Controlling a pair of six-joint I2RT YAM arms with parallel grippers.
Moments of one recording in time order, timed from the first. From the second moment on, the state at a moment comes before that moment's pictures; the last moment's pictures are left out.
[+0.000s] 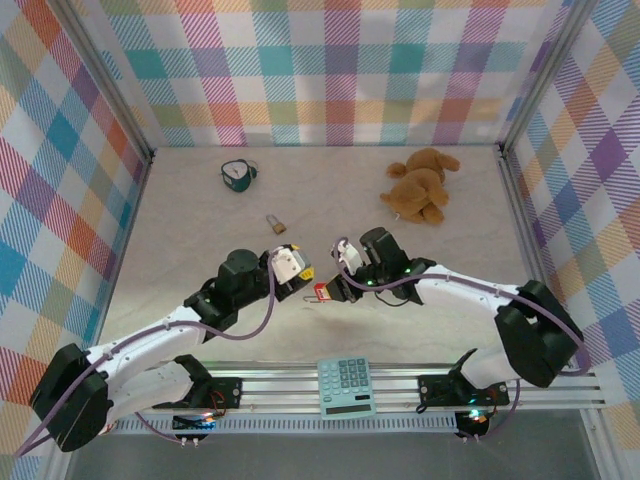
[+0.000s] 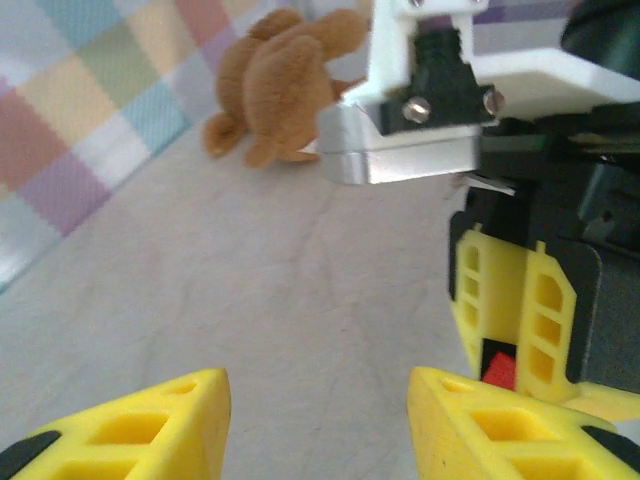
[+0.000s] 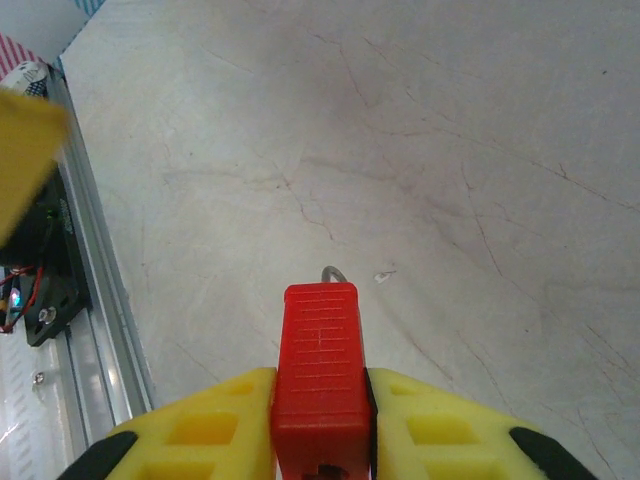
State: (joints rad) left arm -0.71 1.00 0.48 0.23 0.10 0.37; right arm 0.74 1.43 0.75 -0.09 -0.53 0.16
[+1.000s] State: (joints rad) left arm -0.71 0.90 0.35 0.47 -0.13 0.28; right arm 0.53 1.91 1.05 0.15 -0.70 0.50
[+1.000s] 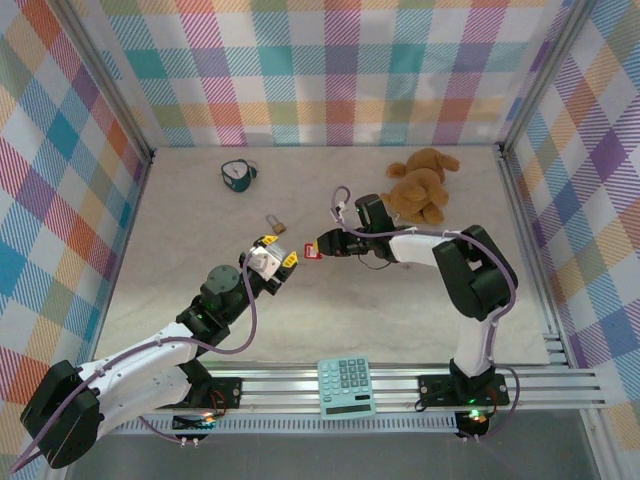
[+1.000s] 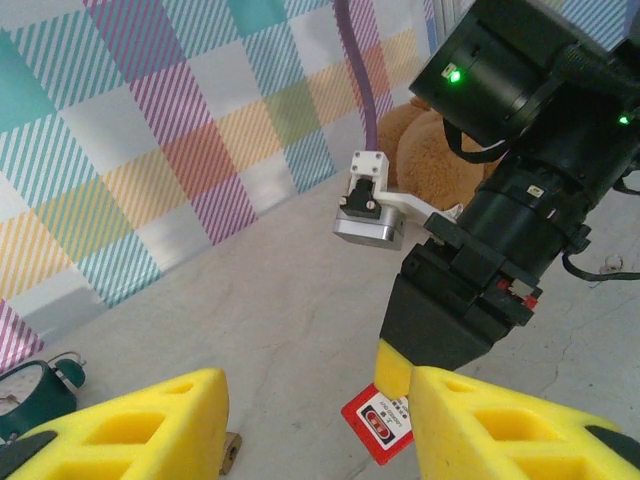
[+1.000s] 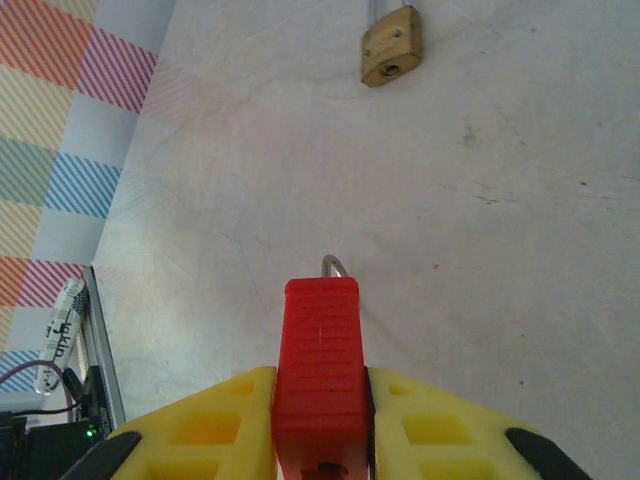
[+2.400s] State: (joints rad) left arm -0.71 0.90 0.35 0.52 -0.17 0.08; right arm 0.41 1.76 1.15 -0.25 -0.33 0.44
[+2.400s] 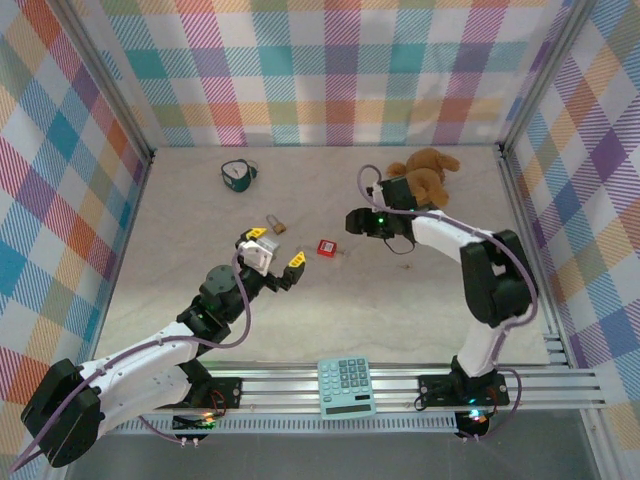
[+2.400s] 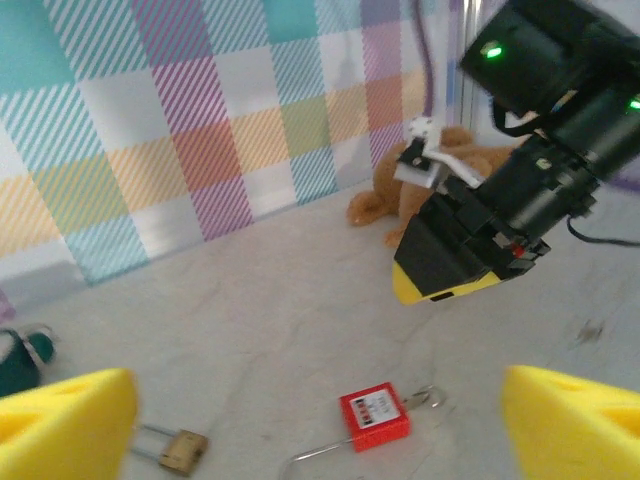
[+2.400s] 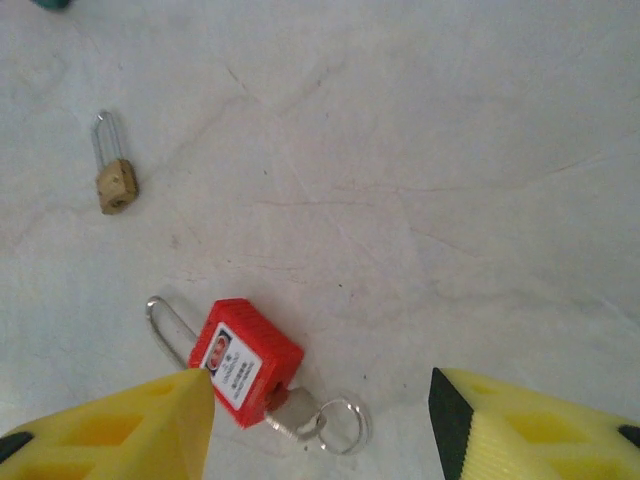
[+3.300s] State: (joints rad) left arm -0.71 0.83 0.38 -0.01 -0.53 -0.70; right arm 0.22 1.53 0.81 -0.49 -0.06 0.72
